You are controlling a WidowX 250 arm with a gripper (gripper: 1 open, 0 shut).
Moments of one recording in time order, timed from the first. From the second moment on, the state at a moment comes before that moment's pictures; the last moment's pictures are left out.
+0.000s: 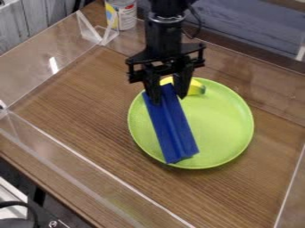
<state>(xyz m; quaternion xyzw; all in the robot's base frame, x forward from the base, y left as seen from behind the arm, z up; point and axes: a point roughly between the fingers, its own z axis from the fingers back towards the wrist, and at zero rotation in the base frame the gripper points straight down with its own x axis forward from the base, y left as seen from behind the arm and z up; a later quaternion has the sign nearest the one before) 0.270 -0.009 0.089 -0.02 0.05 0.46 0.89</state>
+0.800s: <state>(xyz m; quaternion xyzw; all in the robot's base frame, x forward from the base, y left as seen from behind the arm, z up) 0.273 -0.026 0.084 -0.02 0.06 0.44 0.89</state>
